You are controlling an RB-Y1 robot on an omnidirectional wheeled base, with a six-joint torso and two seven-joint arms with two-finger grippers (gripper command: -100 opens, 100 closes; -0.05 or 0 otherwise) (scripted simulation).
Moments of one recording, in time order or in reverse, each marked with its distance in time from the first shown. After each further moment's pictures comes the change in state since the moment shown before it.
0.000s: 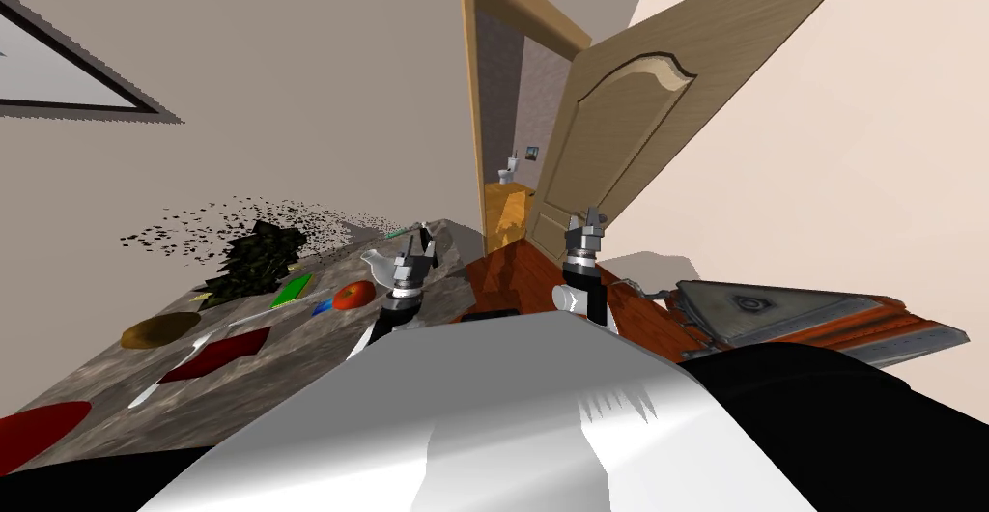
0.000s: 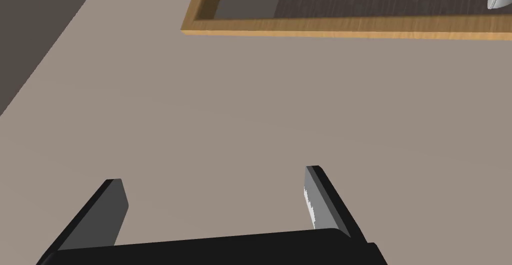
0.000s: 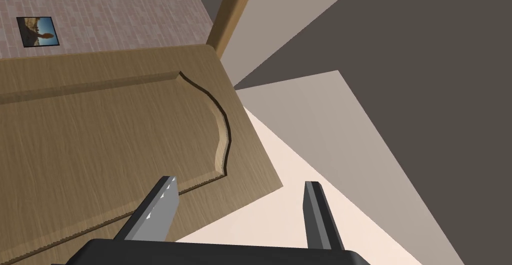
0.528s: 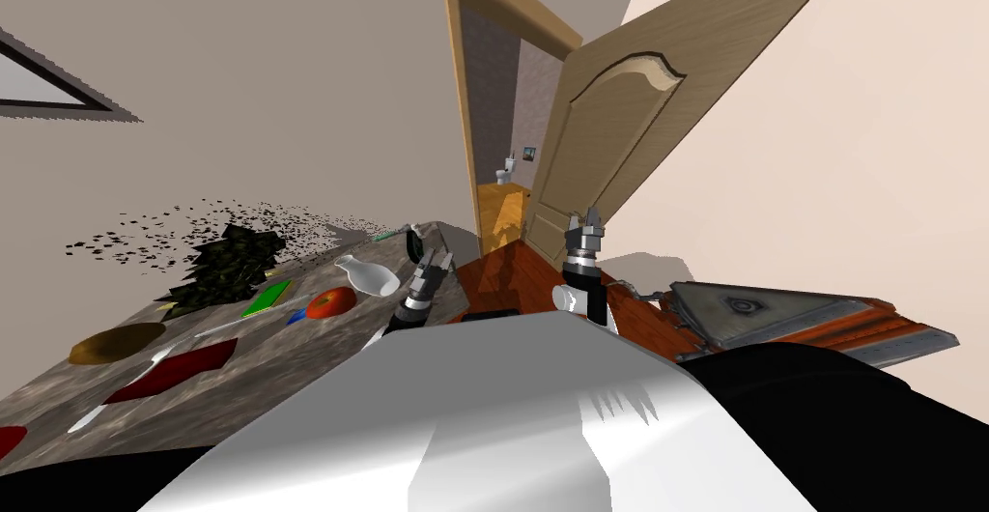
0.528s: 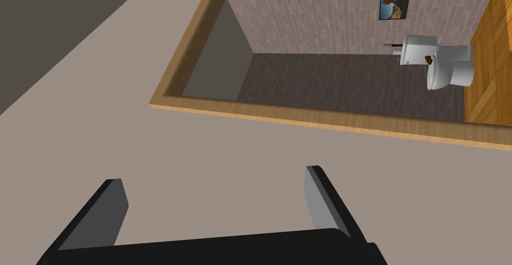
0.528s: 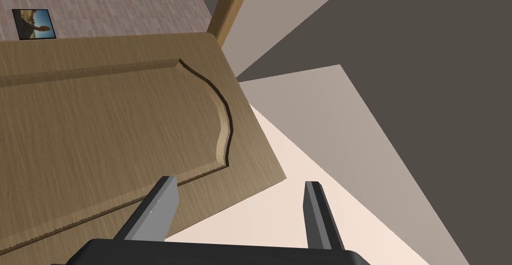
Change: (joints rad) left arm 0.010 0.172 -0.160 0.043 0.016 -0.045 0.001; right arm 0.000 0.000 0.000 0.000 0.000 0.000 0.000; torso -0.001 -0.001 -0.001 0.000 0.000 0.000
